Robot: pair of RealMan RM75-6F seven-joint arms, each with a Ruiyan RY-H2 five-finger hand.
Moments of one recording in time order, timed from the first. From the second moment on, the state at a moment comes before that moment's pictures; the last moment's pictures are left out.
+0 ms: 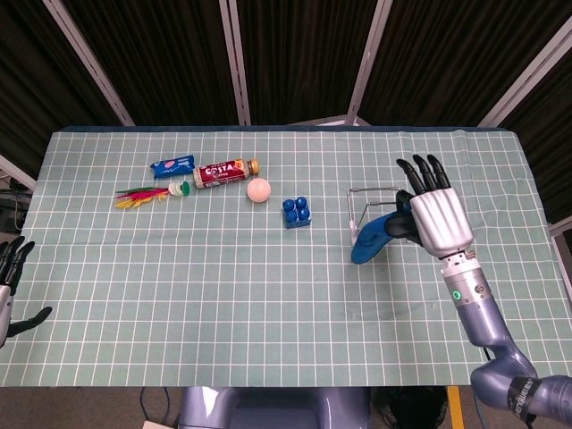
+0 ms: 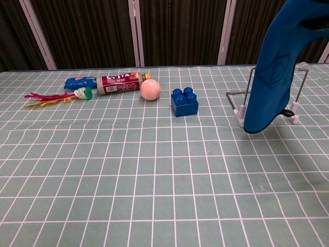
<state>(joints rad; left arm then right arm) -0.07 -1.06 -0.04 -1.67 1.51 1.55 0.09 0.64 -1.13 0.23 -1.76 -1.21 1.27 -0.39</state>
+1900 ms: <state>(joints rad) -0.10 -1.09 -0.08 -1.63 1.42 1.48 0.13 0.84 -1.42 0.37 -1.43 -0.73 1.20 -0.82</state>
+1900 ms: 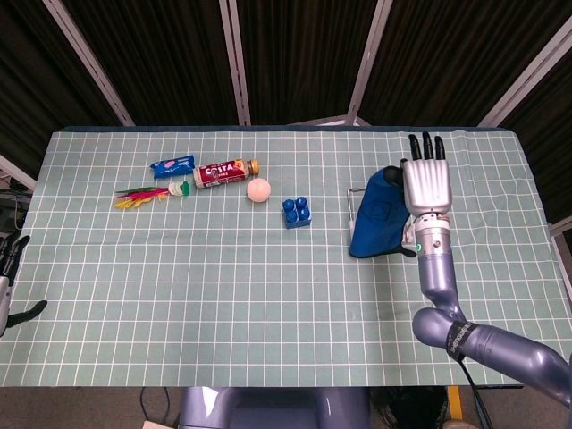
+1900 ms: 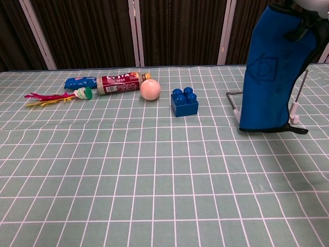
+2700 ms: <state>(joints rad) -0.12 -1.12 -0.09 -1.60 1.36 1.43 0.17 0.91 -1.45 0.32 -1.19 -0.75 1.00 -0.73</state>
